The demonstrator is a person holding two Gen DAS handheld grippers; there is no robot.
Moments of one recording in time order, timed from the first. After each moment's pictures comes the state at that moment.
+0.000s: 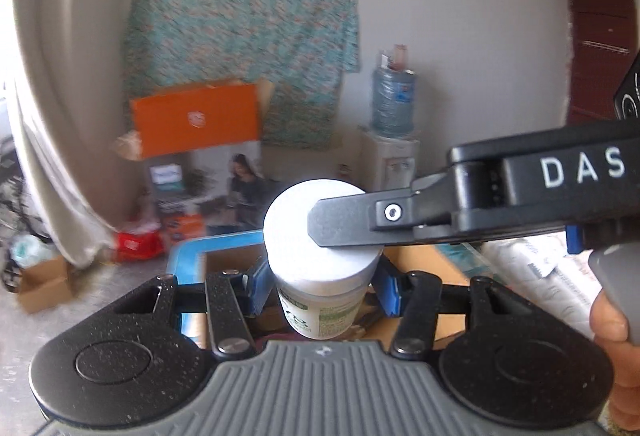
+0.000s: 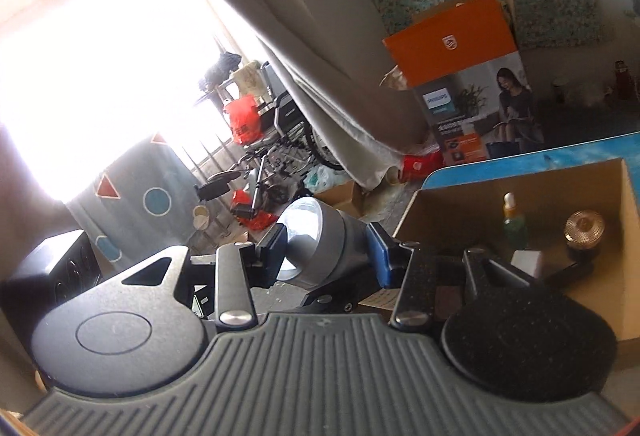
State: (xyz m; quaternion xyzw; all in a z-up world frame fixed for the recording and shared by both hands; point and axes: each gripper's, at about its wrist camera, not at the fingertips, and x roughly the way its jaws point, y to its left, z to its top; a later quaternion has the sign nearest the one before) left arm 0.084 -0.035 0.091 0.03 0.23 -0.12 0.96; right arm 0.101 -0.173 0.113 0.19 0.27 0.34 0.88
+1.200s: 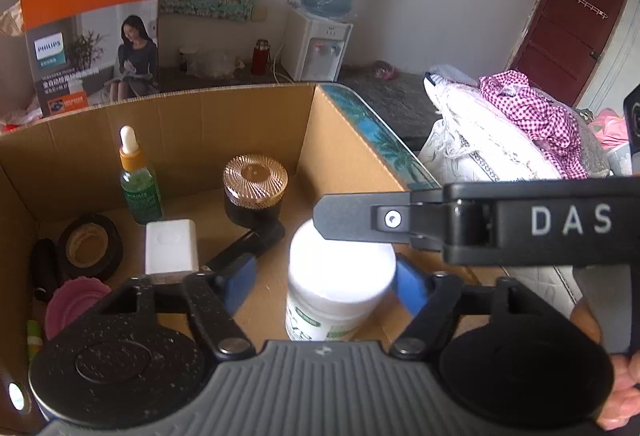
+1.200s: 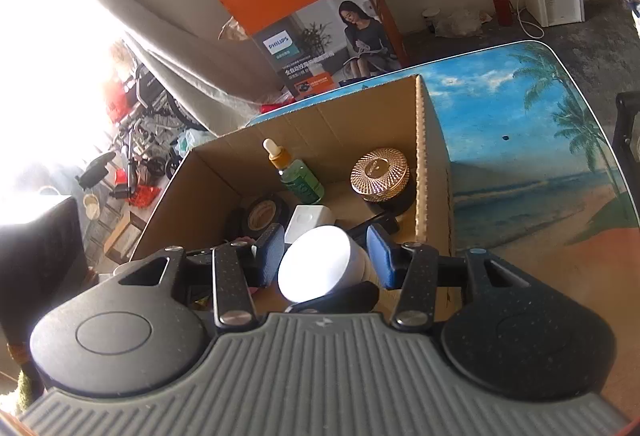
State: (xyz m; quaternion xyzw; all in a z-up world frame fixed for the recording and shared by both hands) left arm 0.203 -0.118 -0.034 -0.01 0.40 -0.22 0.89; right arm 0.194 -0.276 -0.024 0.19 0.38 0.20 0.88
